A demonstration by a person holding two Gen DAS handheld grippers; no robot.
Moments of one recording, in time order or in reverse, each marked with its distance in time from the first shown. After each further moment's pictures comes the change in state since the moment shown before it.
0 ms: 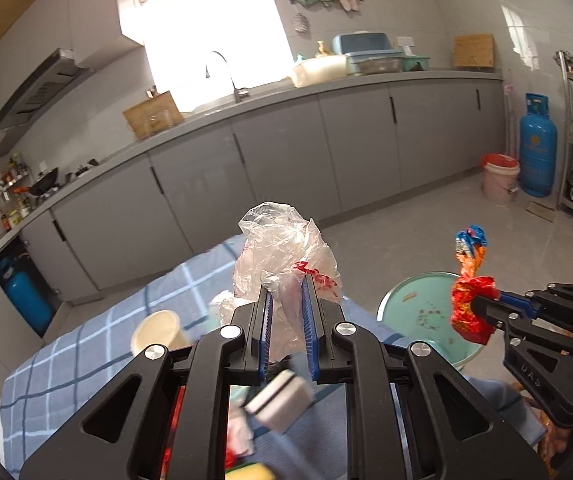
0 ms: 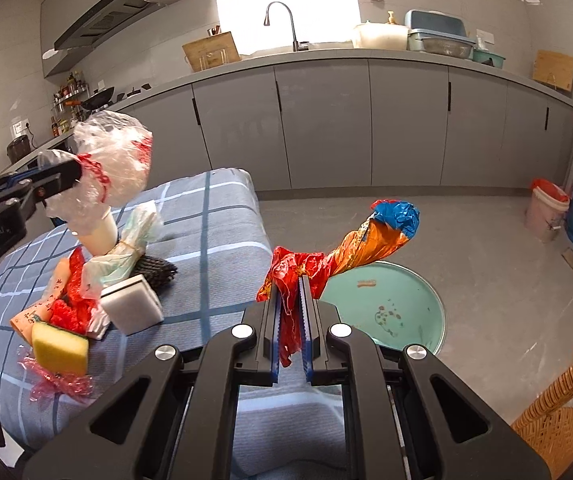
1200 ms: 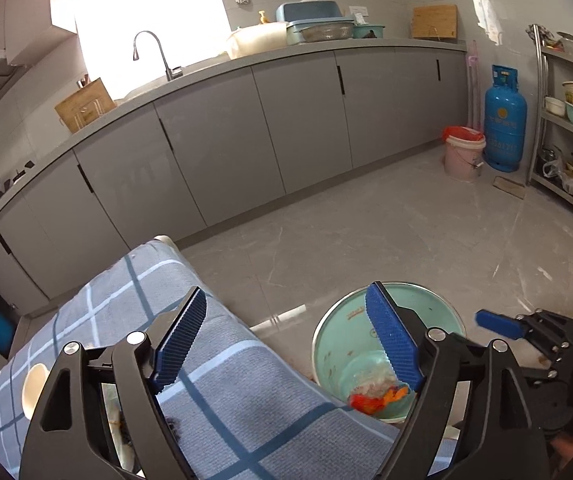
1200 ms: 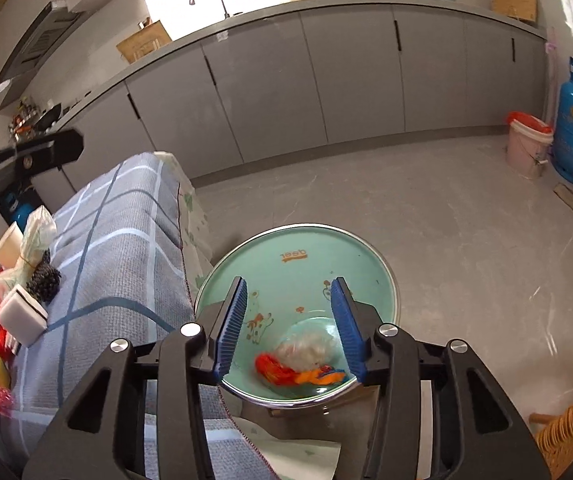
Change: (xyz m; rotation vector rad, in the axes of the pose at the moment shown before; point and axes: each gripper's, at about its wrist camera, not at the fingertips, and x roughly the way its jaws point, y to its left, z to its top) left arm 0.111 -0.081 0.032 0.066 0.081 -0.133; right arm 0.067 -0.112 -0.025 0.201 0.077 -0.074
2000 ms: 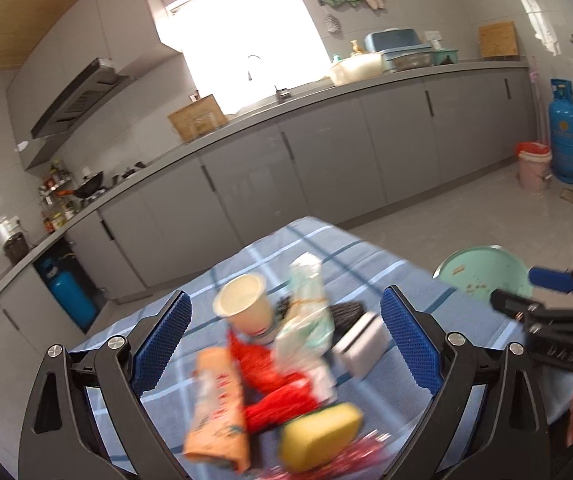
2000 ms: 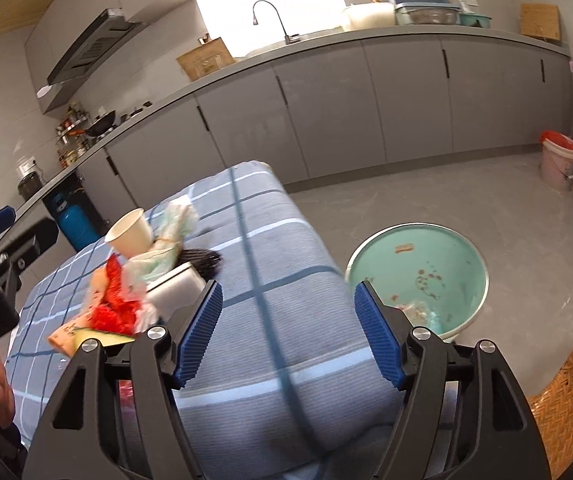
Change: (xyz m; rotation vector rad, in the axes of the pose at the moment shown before) left arm -0.180 0.110 -0.101 -0.047 -0.076 0.347; right arm -0.098 0.154 -0.045 -0.083 -0.056 0.171
